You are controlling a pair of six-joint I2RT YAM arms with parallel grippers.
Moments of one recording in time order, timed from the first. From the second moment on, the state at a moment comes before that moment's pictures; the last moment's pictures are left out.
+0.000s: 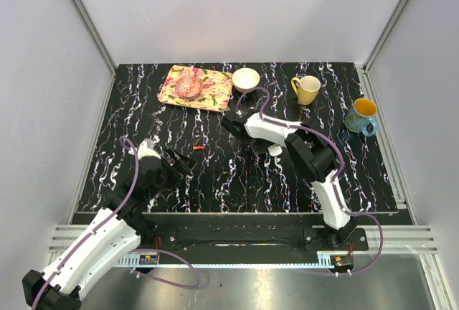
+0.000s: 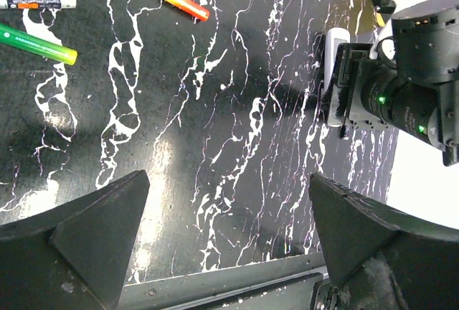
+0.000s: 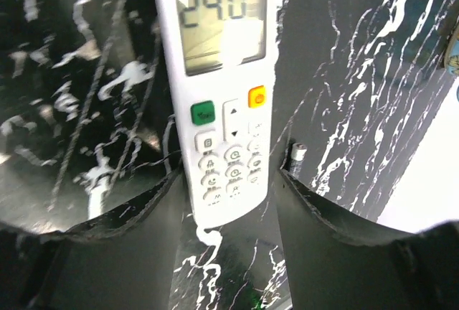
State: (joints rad) left arm -0.54 0.51 0.41 -0.47 -0.14 -1.07; right arm 0.75 2.19 1.62 -1.00 0.70 0.40
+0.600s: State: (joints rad) left arm -0.54 0.64 0.48 -0.56 -0.22 -0.99; right arm 0.83 1.36 1.14 -0.70 0.40 0.51
